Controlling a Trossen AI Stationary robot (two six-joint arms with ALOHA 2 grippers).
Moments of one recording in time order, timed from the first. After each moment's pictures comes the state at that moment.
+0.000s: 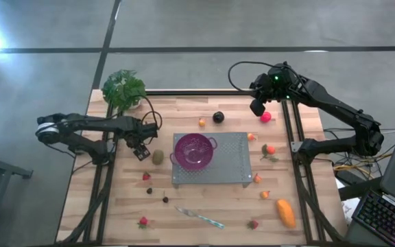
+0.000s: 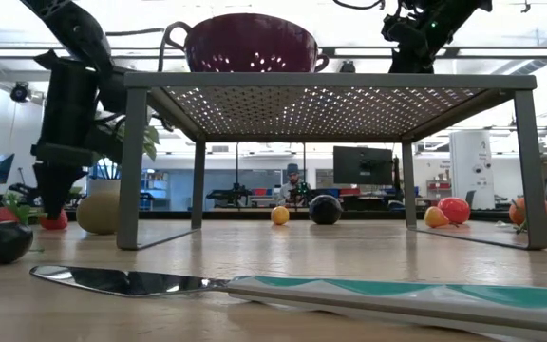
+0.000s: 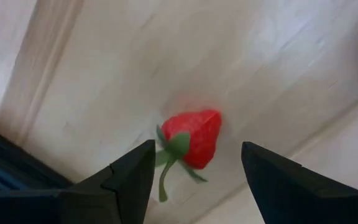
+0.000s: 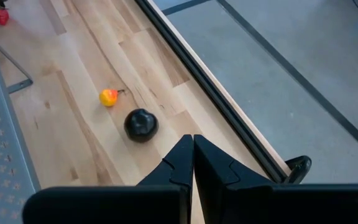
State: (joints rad) left arm 0.29 1.28 0.63 -0.97 -0.11 -0.38; right arm -0.67 1.15 1.14 -0.72 -0.06 -0.11
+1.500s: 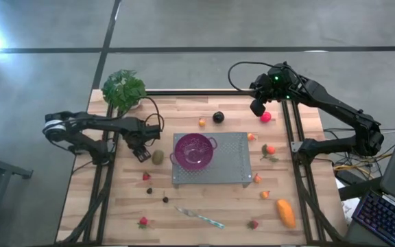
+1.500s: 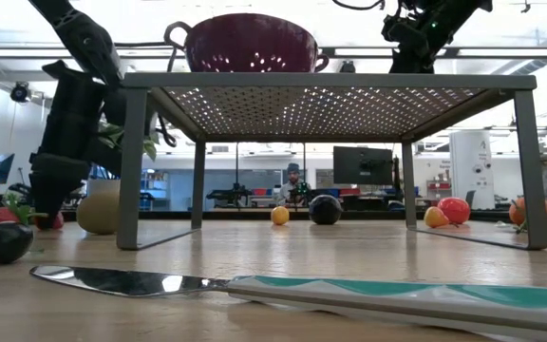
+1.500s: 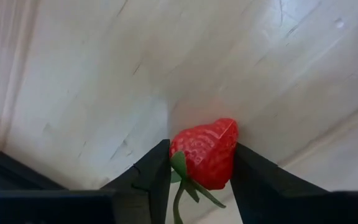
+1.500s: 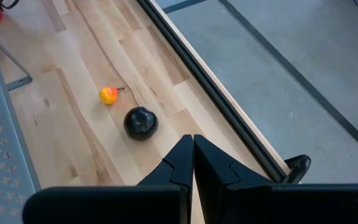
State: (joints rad) left arm 0.30 1.37 0.63 -0.96 -0.09 -0.36; right arm -0.67 1.15 1.14 -0.73 -0.06 -0.11
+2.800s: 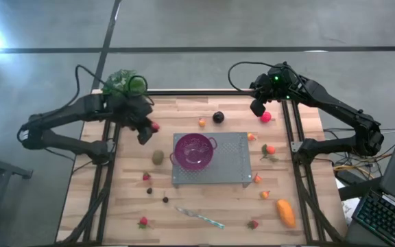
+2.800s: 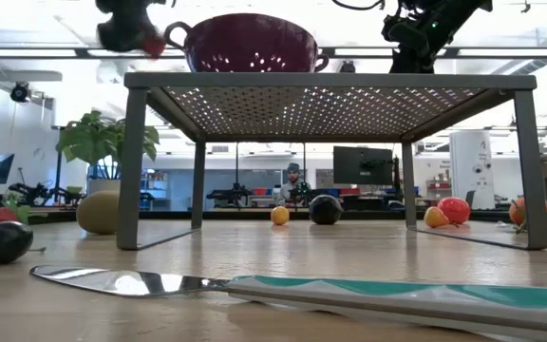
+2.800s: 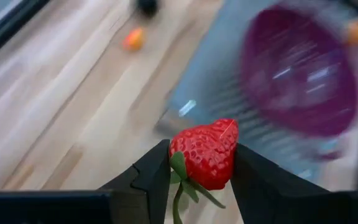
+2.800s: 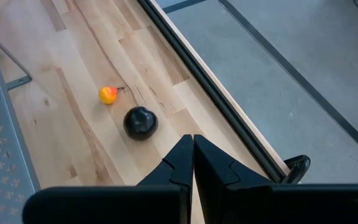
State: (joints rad) left arm 0.22 1.04 1.24 -1.00 0.08 -0.33; right arm -0.67 1.15 1.14 -0.73 -0.06 -0.12
